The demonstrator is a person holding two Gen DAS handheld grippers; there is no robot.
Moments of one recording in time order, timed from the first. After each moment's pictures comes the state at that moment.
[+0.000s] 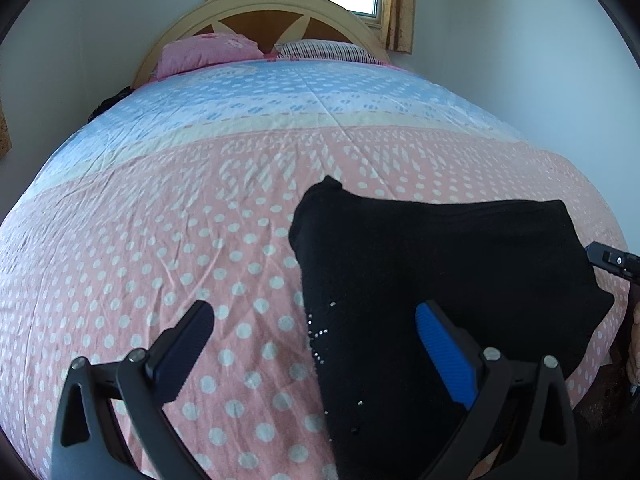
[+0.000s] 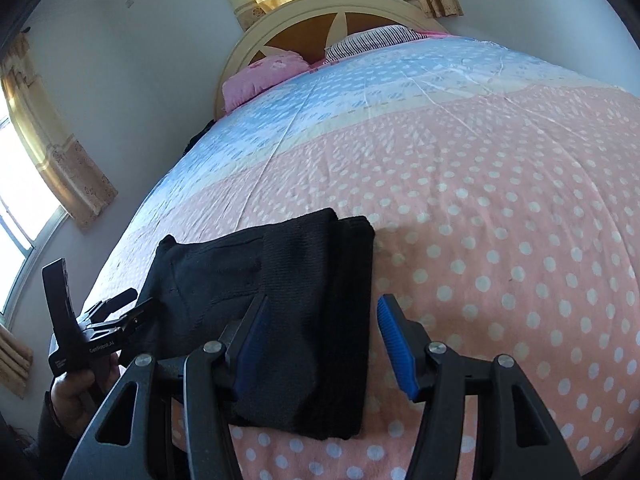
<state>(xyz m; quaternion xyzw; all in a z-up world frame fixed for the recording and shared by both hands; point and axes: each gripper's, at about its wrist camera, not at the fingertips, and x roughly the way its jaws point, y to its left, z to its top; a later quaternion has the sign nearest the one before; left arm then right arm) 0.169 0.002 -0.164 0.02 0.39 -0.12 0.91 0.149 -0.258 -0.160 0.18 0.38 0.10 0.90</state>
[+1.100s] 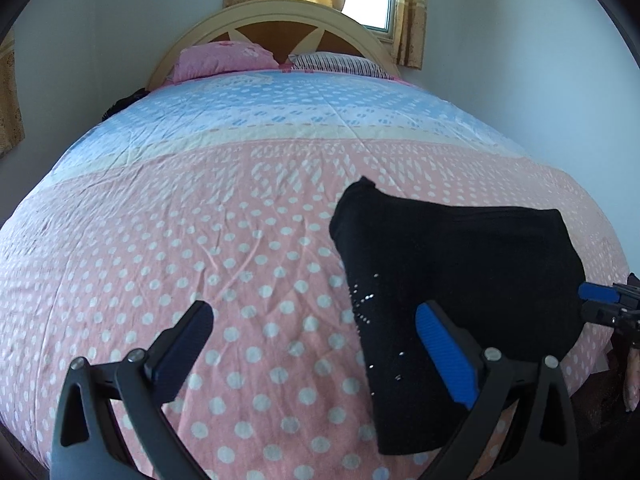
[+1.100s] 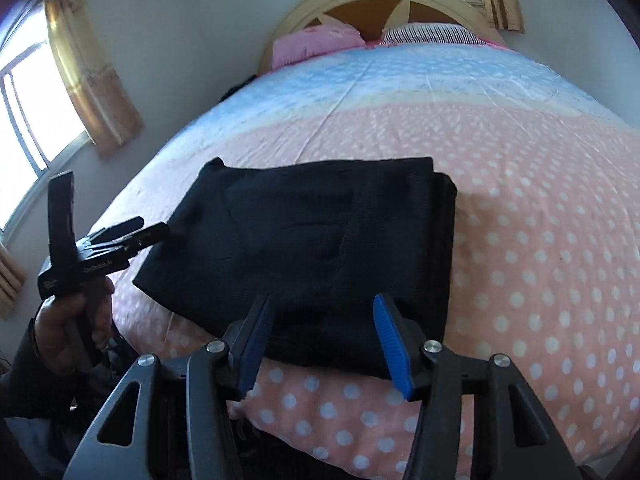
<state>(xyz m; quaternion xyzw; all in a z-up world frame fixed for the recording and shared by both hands) 0.136 0.031 -0.157 0.00 0.37 -0.10 0.92 0.116 -0.208 -0.157 0.09 0.39 0.17 0.90</state>
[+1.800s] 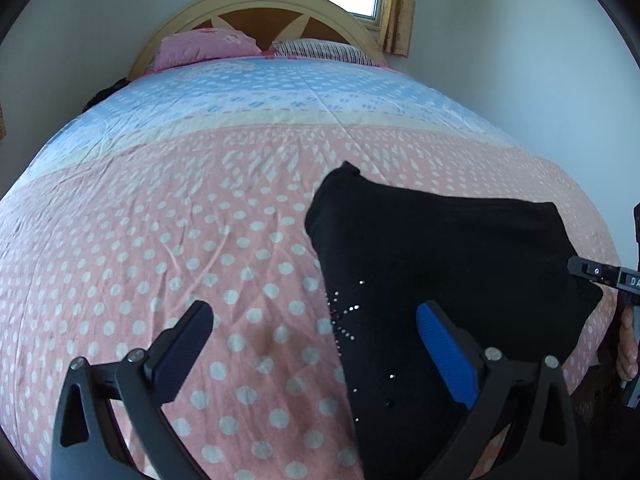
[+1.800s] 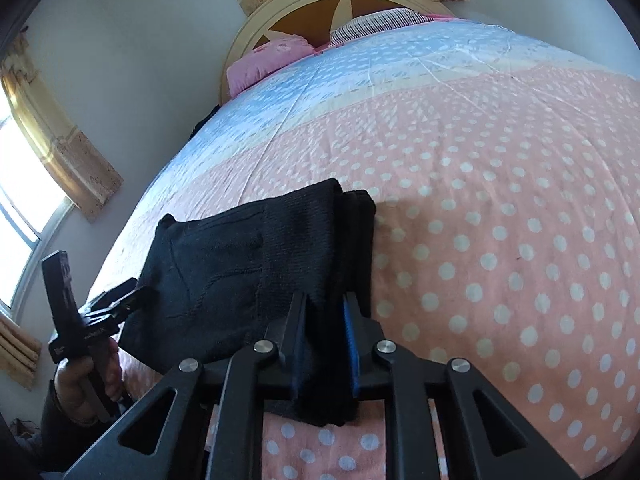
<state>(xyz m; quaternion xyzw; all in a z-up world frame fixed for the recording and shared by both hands) 0.164 0.019 -0.172 0.00 0.39 -0.14 0.91 0.144 -0.263 -0.172 0.18 0.40 0.13 0.89</state>
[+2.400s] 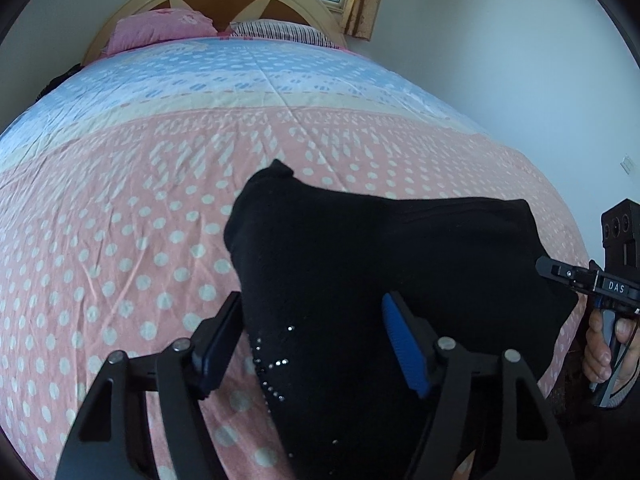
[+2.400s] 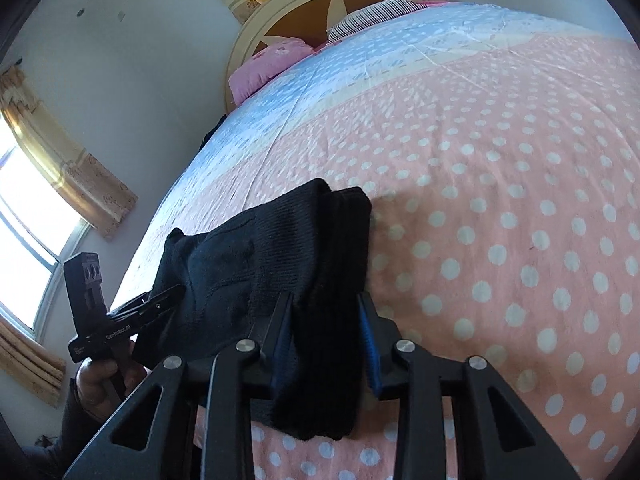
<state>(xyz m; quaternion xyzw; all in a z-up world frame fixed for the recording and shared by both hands) 0.191 -0.008 -0.176 -0.02 0.42 -0.23 0.88 0.156 -0.275 -0.188 0.24 0.40 0.15 0.87</state>
